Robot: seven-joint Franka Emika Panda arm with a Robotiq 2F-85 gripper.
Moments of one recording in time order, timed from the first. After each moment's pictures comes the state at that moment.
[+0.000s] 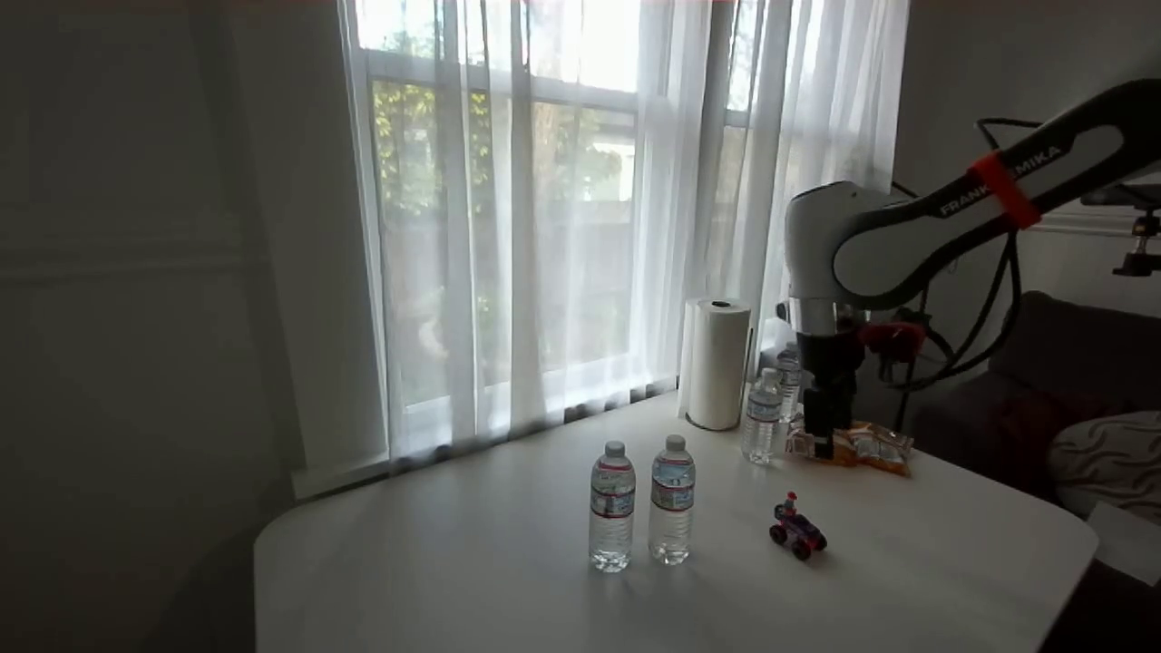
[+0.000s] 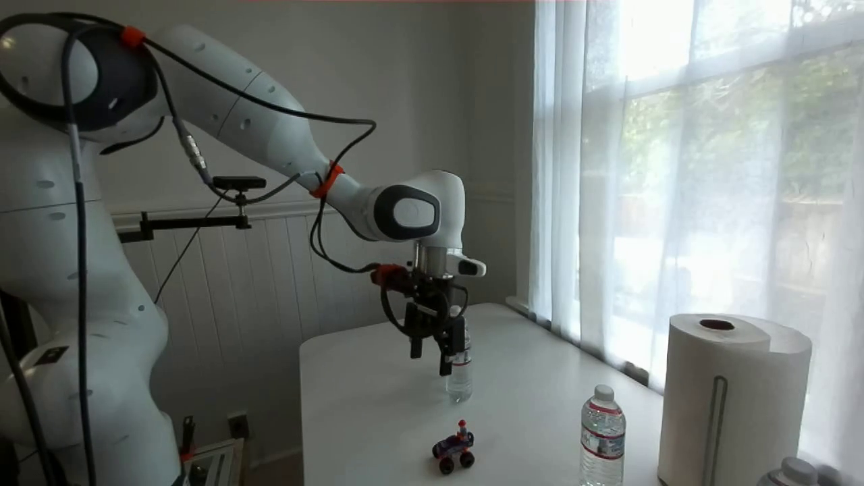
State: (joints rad) arm 0.02 -0.11 0.03 -2.32 -0.14 2.06 -0.10
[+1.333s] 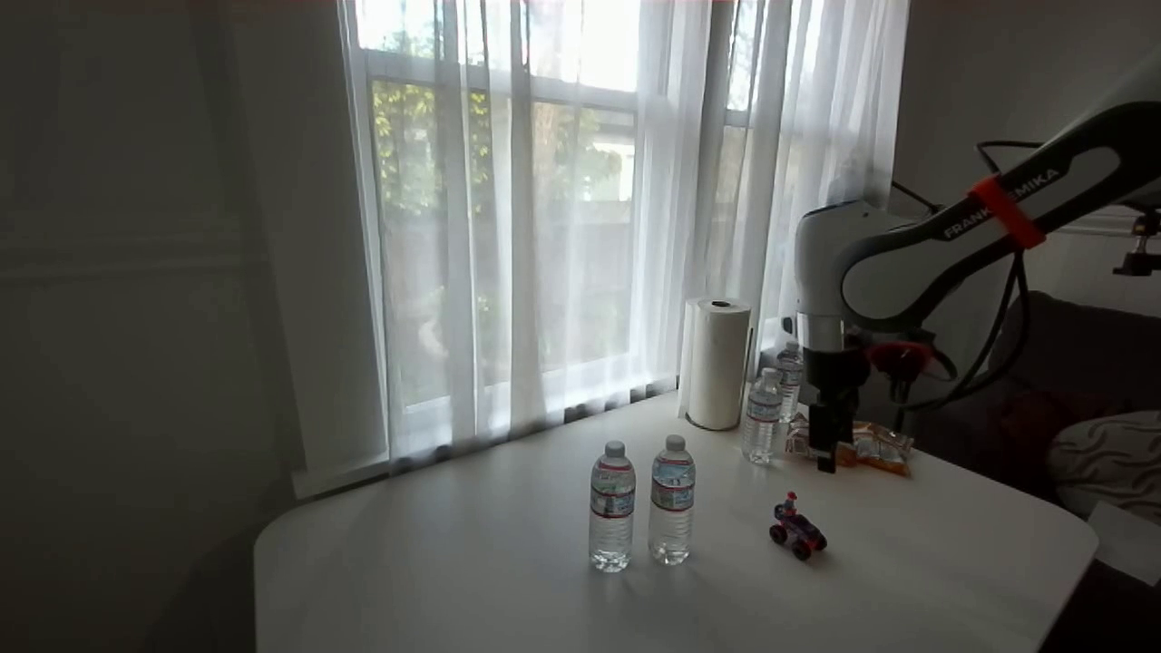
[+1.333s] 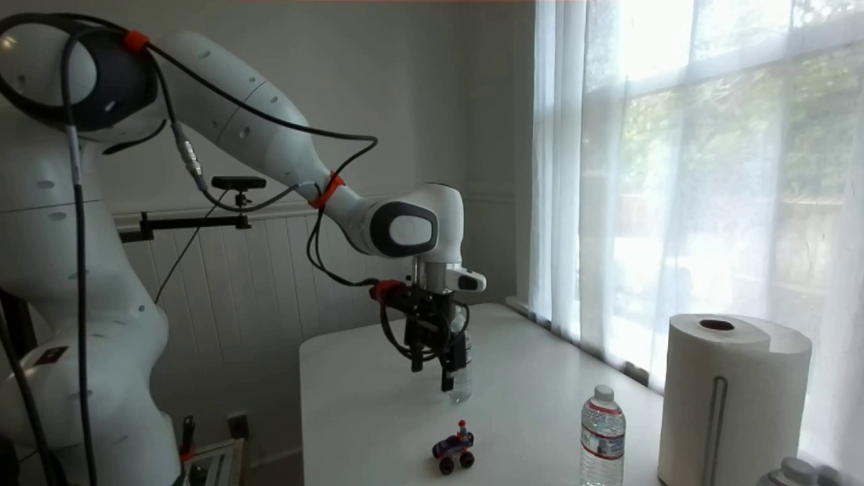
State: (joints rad) arm 0.01 -0.10 0.00 -2.39 -0.14 2.16 -0.12
